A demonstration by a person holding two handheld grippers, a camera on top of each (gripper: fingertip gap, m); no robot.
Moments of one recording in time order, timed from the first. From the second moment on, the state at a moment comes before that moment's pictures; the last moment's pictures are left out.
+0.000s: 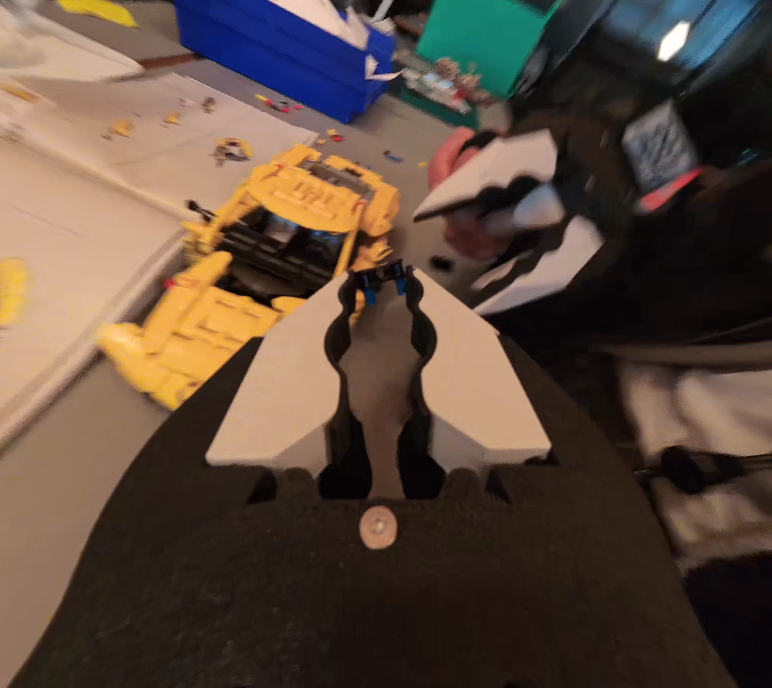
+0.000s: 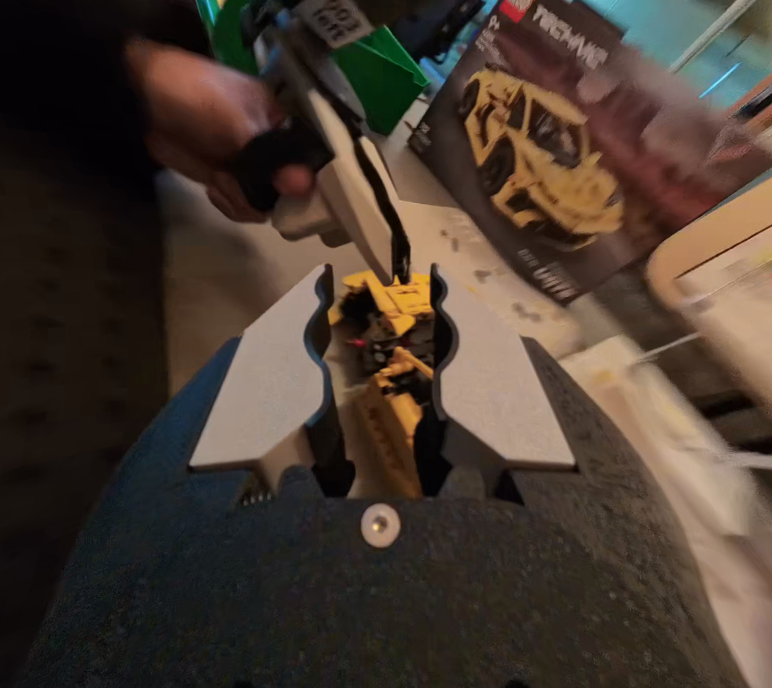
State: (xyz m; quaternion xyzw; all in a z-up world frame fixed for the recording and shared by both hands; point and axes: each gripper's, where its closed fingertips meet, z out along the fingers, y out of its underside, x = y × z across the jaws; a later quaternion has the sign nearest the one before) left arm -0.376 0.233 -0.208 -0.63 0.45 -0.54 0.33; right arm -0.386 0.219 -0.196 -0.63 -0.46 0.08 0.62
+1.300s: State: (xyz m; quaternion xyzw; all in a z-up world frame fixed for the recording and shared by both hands) left arm -0.394 0.162 -0.292 -0.84 0.42 -0.20 0.28; right arm -0.377 0.167 -0.294 -0.83 -0.38 0.37 0.19
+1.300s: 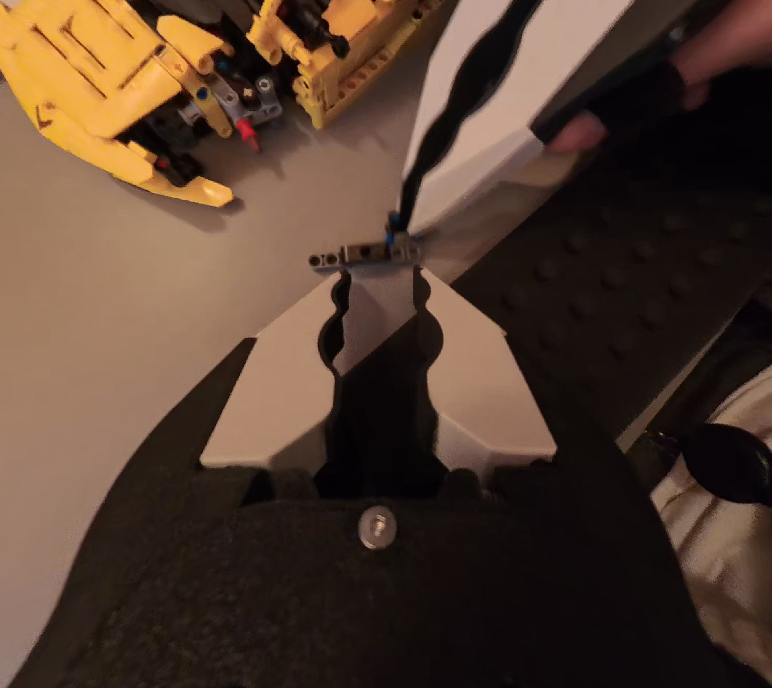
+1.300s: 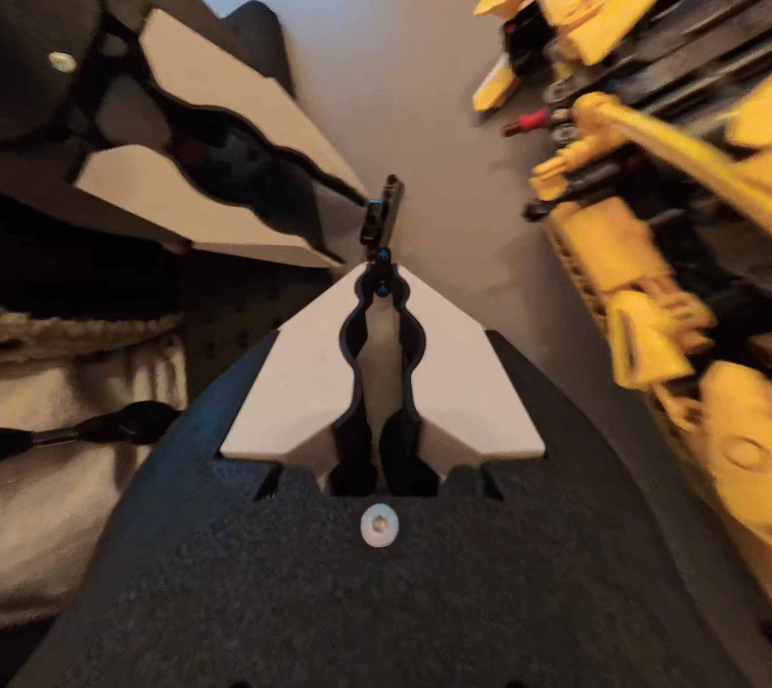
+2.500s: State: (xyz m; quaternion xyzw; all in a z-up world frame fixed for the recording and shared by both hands) left arm -0.402 0.169 -0.294 -0.66 0.65 -0.28 0.25; right arm -0.378 0.172 -0.275 -0.81 -0.32 0.46 0.20
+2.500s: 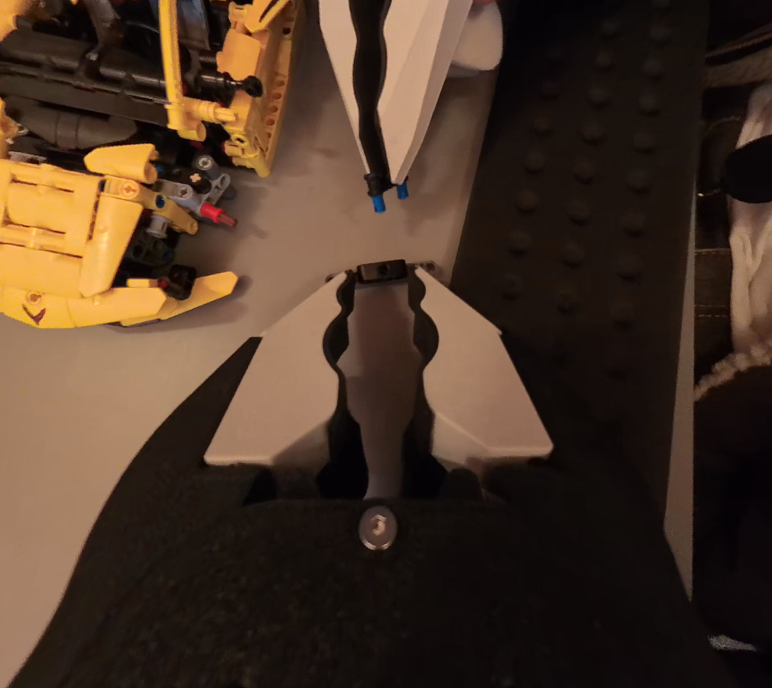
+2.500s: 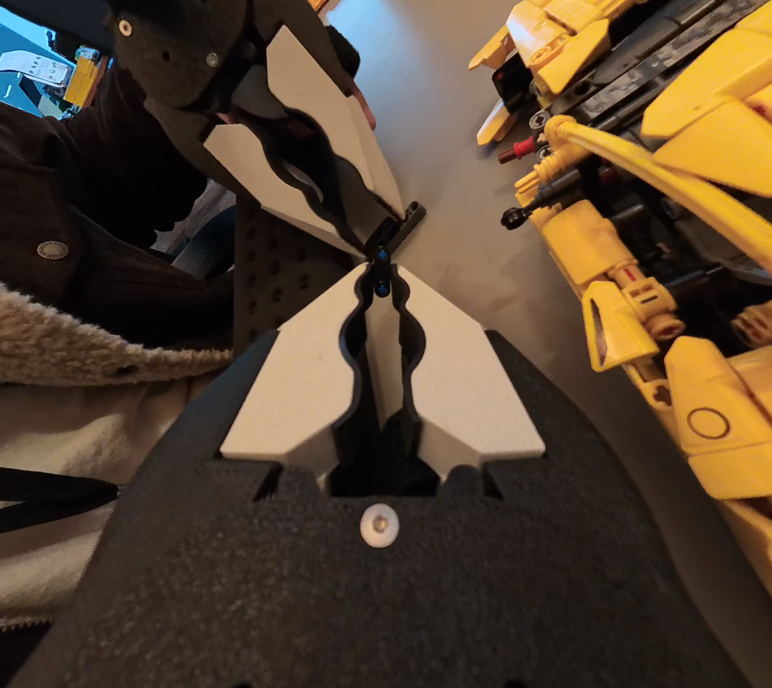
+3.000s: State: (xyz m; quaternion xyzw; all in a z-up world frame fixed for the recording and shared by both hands) left arm -0.375 0.193 -0.246 -0.59 0.62 -0.22 0.47; right arm -0.369 0.197 -0.239 -0.77 -0.19 0.57 0.23
